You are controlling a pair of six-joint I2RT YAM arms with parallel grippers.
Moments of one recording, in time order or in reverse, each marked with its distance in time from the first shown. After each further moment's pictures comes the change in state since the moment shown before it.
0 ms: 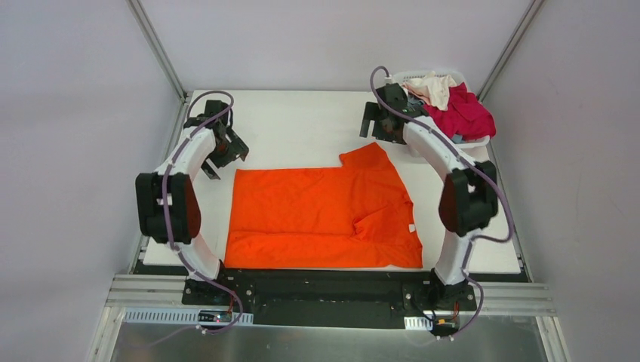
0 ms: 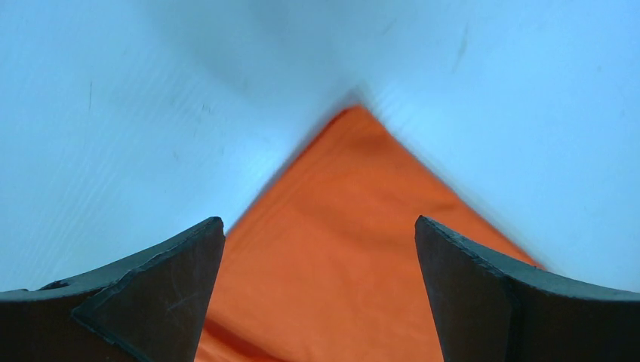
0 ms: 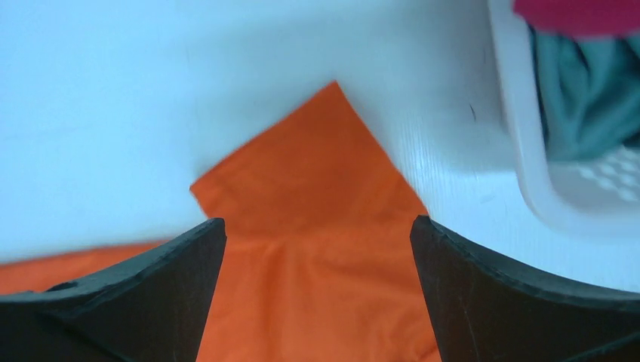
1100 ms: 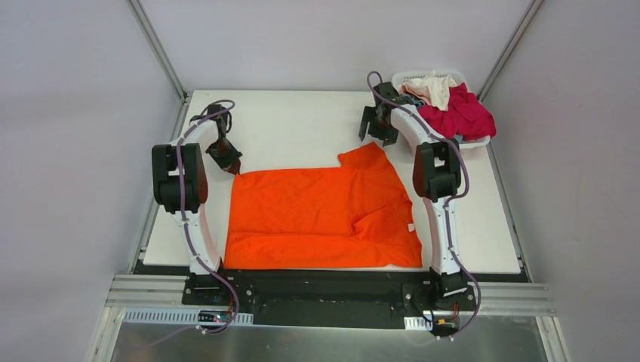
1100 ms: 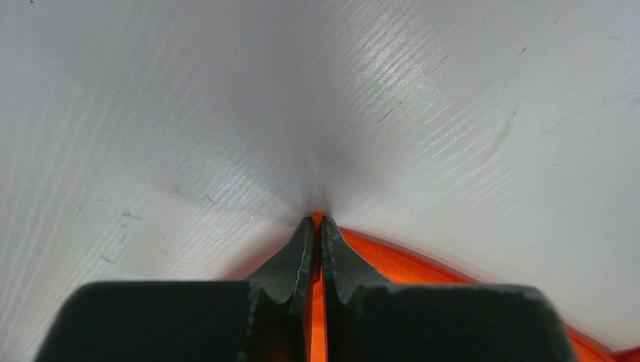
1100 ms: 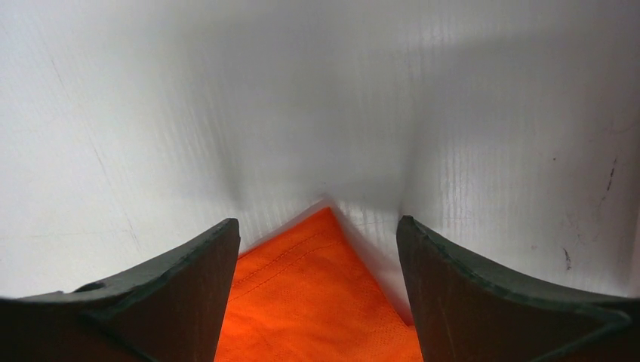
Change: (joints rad) left arm 0.105 0.415 0.199 0.014 0.184 0.087; right arm -0.110 0.633 0.573 -0.167 -0.179 -0.034
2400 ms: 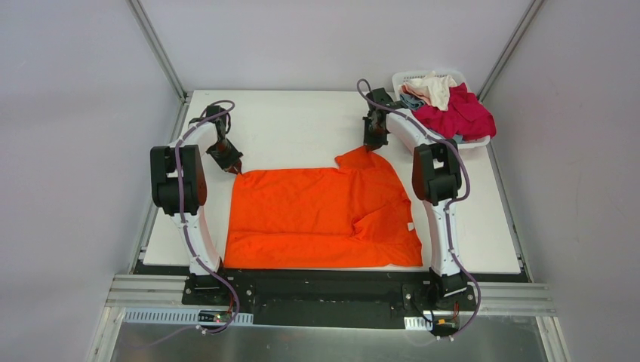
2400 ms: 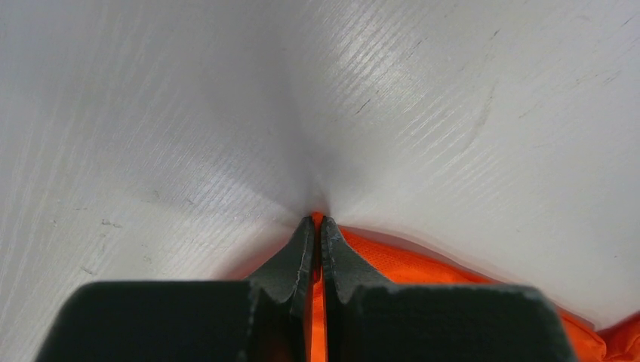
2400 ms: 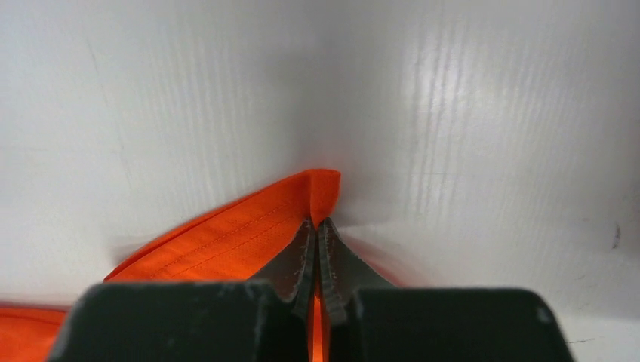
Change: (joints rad) left arm 0.000 -0.025 -0.040 0.055 0.056 0.018; right arm 0.042 -0.054 -0.097 -0.013 -0.024 -0.089
